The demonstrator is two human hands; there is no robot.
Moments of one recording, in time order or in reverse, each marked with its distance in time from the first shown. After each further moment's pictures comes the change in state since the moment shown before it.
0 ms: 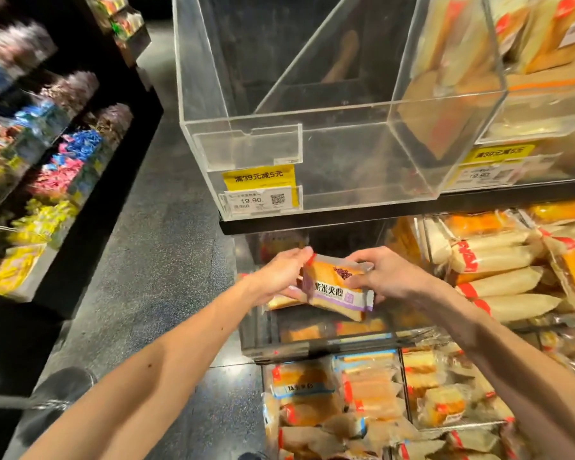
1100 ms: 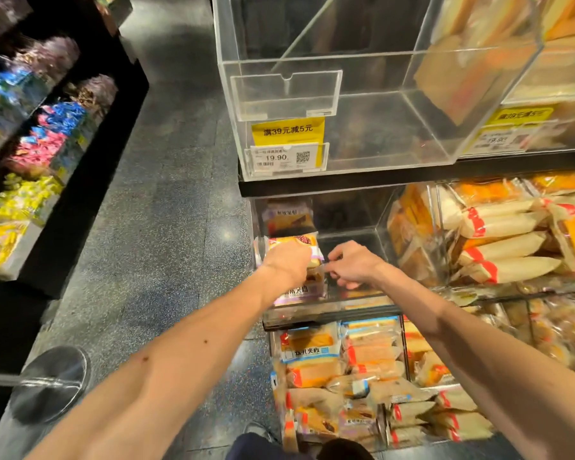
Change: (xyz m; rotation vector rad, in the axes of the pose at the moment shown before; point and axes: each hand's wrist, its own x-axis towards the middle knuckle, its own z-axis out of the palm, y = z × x) left_hand -0.011 -0.032 0.005 1.296 0.183 0.215; right_hand 0.050 0.016 0.082 -0.123 0.055 0.220
